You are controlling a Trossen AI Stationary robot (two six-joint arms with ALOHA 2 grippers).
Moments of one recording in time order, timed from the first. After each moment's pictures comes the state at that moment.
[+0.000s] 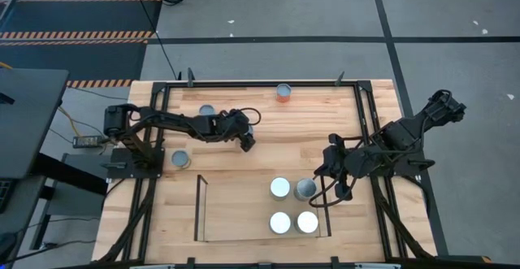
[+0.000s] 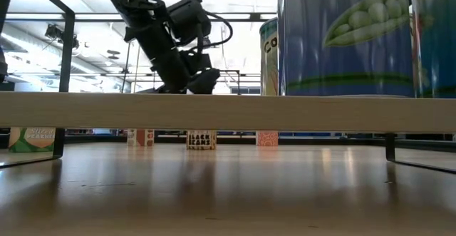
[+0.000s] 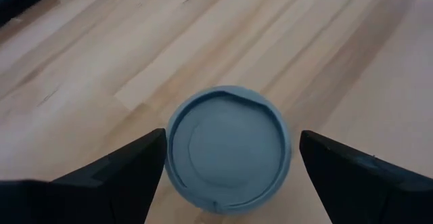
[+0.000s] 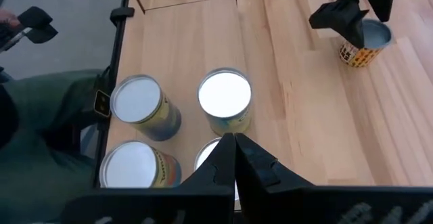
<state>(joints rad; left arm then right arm) 0.16 1.69 0.93 -0.15 -0.37 -0.46 0.54 1.21 1.31 -0.94 0.30 0.52</state>
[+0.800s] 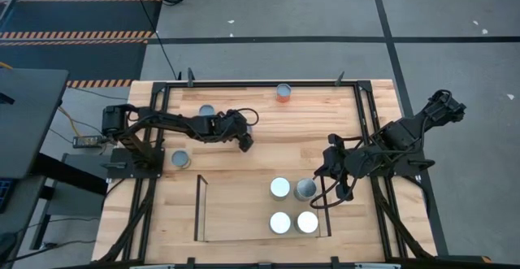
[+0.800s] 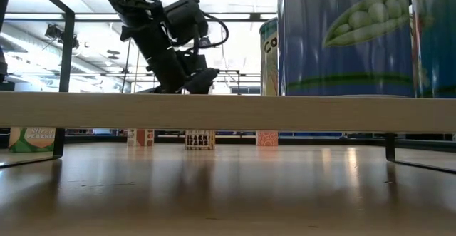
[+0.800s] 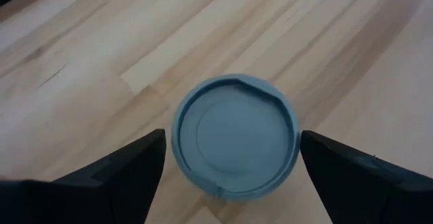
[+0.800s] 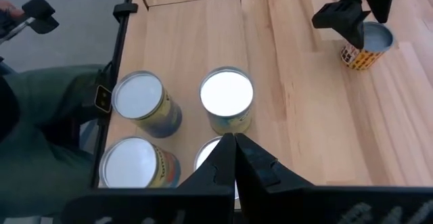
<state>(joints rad) 0.16 1.67 0.91 -0.18 -0.37 -0.52 0.54 1.21 1.31 -0.94 0.29 0.49</state>
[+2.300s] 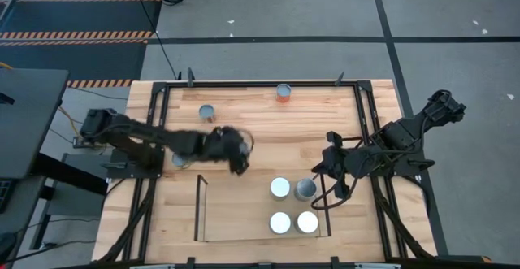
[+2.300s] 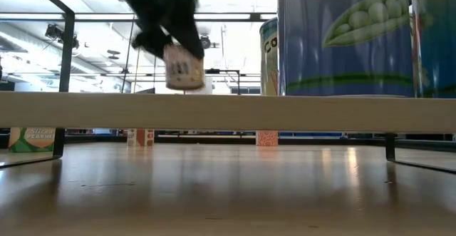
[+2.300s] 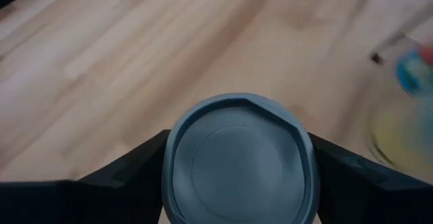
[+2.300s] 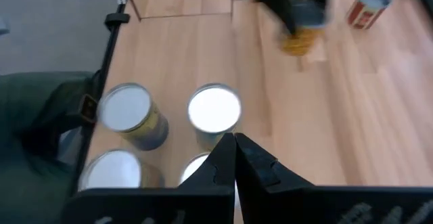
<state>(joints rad) -0.19 1.49 1.07 -0.50 -0.47 -0.71 0.54 1.21 1.31 -0.91 0.36 0.41</state>
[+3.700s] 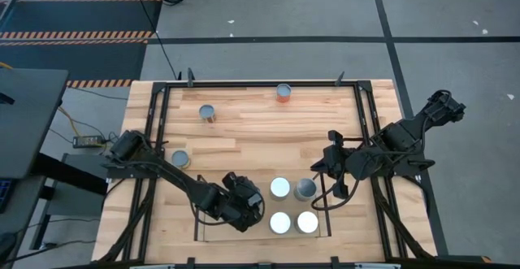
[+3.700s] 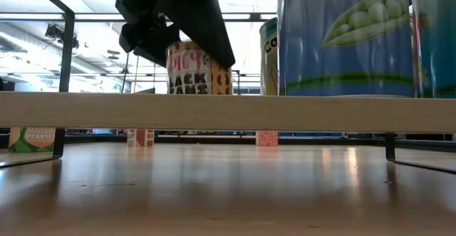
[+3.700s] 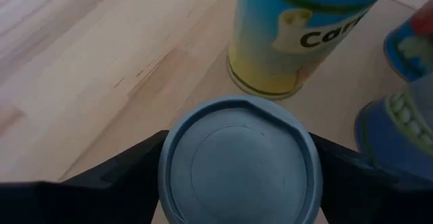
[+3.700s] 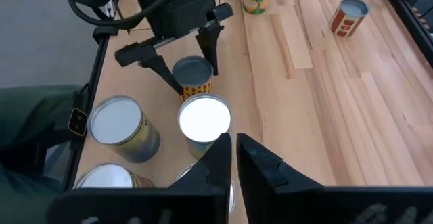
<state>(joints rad) -0.54 1.89 1.34 -0.51 -0.64 -0.97 0.56 1.21 1.31 -0.90 0.42 0.44</state>
